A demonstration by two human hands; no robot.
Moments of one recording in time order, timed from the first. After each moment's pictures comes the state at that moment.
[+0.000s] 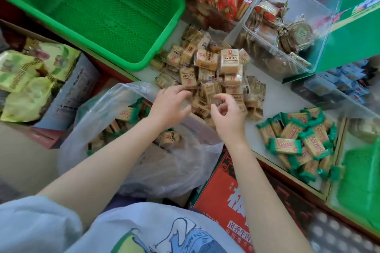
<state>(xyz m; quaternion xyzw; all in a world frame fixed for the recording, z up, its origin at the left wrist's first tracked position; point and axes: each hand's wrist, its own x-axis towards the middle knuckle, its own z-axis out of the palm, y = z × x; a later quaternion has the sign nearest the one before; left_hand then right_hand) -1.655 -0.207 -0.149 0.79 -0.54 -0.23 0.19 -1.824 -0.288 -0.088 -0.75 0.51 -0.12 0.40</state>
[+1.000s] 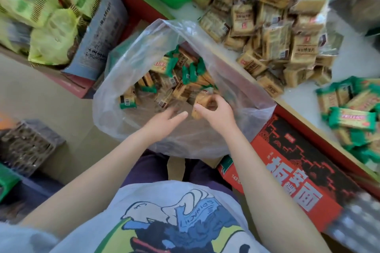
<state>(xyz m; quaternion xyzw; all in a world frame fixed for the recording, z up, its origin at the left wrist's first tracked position) -1.673 -0.031 -0.214 0.77 -0.19 -0.59 0.17 -1.802 -0.174 -0.218 -0.67 0.51 0.09 0.54</state>
